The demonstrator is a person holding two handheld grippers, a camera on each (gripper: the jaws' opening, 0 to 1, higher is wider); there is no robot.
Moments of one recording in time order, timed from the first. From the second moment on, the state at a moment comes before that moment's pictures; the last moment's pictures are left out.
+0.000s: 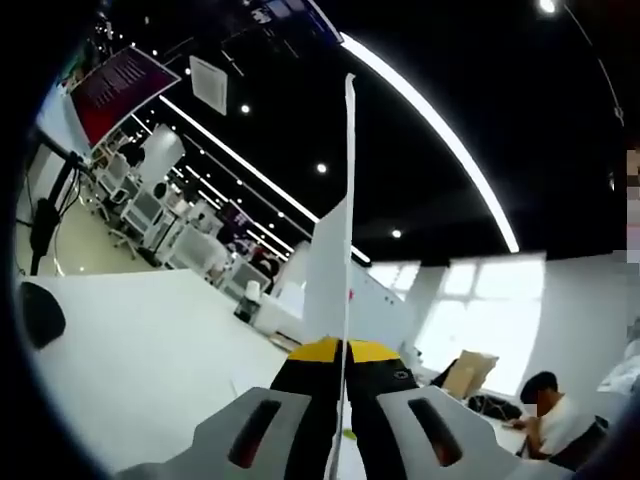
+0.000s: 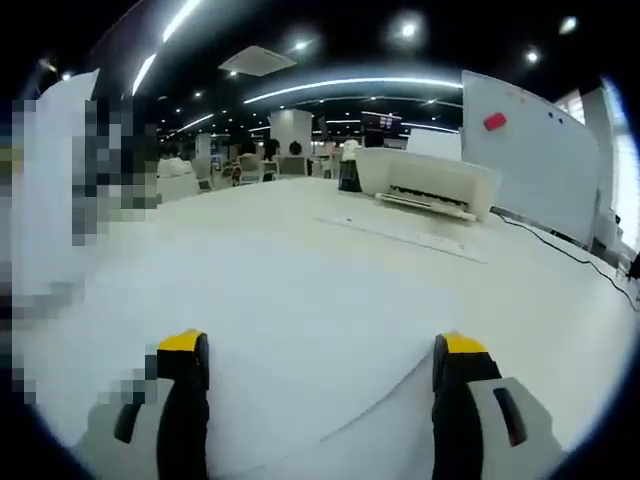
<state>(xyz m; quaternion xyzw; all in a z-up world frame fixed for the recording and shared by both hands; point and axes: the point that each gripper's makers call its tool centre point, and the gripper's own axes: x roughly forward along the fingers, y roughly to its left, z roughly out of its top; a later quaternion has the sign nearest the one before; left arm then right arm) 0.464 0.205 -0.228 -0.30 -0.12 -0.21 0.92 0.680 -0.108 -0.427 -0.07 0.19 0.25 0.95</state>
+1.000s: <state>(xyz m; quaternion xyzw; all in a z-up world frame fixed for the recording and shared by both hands) 0.456 0.202 -0.232 -0.30 -0.12 -0.22 0.92 0.685 -0.106 -0.430 -0.05 0.19 0.27 0.94</state>
